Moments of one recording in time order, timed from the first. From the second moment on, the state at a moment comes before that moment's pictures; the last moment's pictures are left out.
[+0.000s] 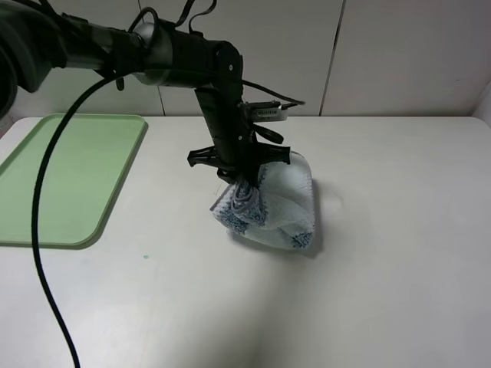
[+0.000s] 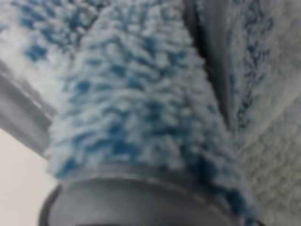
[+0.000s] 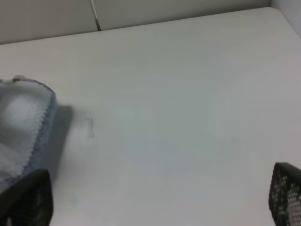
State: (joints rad) left arm -0.65 2.26 -1.72 -0.15 0.83 -0.39; right arm -0.02 -0.01 -0.49 0.01 1.02 0.04
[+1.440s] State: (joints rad) left arm -0.27 1.99 -1.48 -0.06 0.82 -0.20; right arm -0.02 -0.01 -0.49 0.01 1.02 0.04
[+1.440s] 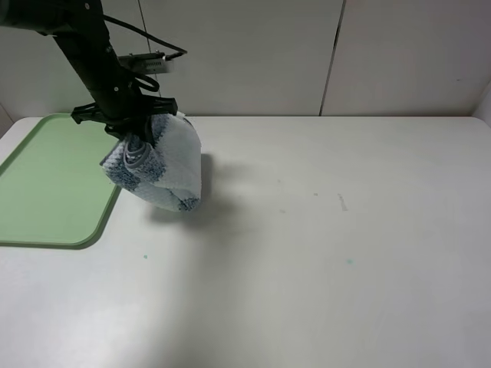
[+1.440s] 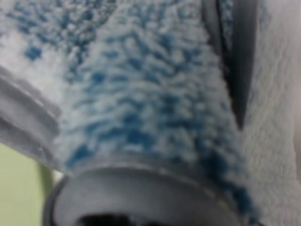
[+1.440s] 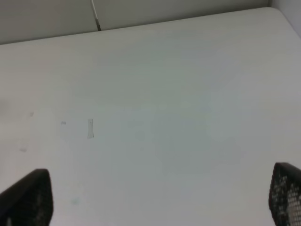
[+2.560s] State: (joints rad) left arm 0.15 2.01 -1.48 -0.07 0.71 0.06; right arm -0.02 -0.01 -0.49 0.01 1.02 0.04
